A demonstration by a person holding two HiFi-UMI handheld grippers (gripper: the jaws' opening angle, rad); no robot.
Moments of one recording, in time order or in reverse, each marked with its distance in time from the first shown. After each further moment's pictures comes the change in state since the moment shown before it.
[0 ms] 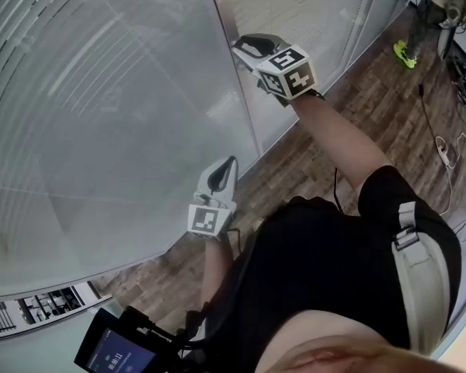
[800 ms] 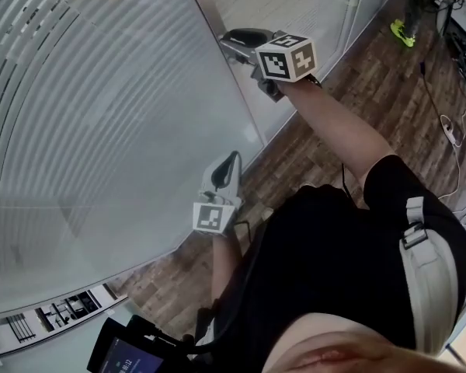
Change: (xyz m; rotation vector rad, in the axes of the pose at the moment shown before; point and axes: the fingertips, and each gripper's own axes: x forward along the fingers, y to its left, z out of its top) left arm 0.008 -0.010 0.001 -0.015 0.039 -0.026; right arm -0.004 -0.003 0.002 0.328 -0.091 0.112
